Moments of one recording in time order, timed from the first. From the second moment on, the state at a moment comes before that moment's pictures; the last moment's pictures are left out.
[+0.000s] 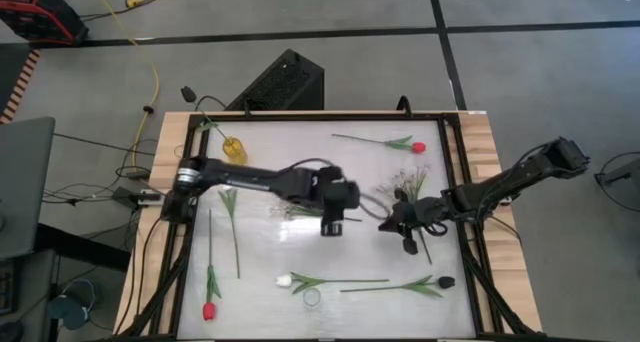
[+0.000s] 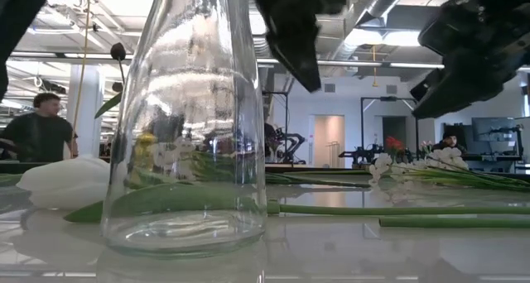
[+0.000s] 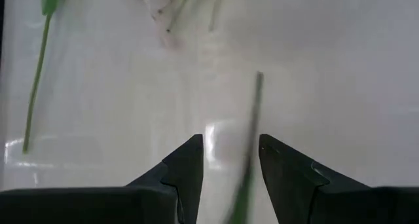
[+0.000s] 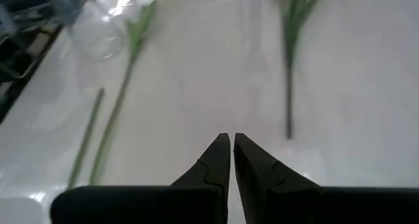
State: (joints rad) left arm -0.08 2.04 1.86 -0.86 -0.24 -0.01; right arm 0.32 1.00 0.33 0.08 0.13 0.30
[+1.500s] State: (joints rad) left arm -0.58 1.44 0.62 -0.86 0.32 -1.73; right arm 0.48 1.00 0.33 0.11 0.19 0.26
